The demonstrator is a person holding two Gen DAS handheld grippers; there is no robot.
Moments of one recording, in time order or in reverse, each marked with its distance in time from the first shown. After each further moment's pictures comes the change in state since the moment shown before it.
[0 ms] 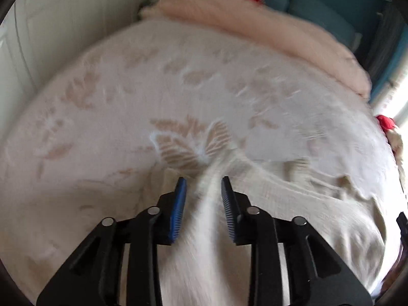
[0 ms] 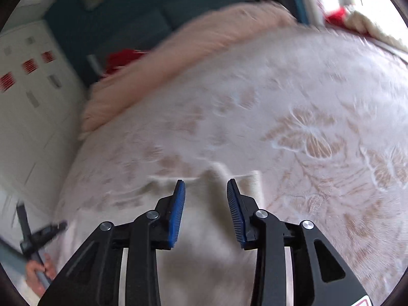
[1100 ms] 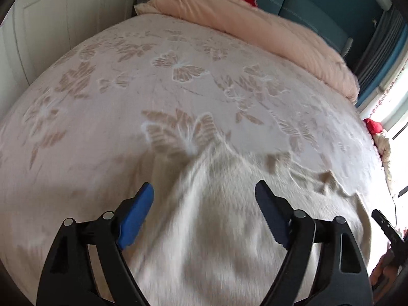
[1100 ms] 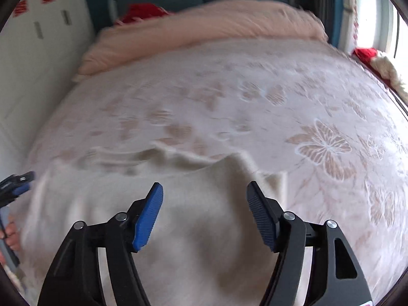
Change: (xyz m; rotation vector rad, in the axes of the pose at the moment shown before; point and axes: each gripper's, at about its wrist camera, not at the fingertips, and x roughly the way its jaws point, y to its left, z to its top) left arm 0.016 0.003 0.002 -0.039 0.067 -0.057; right arm 0.092 0.019 0.031 -0.213 0.187 -0.207
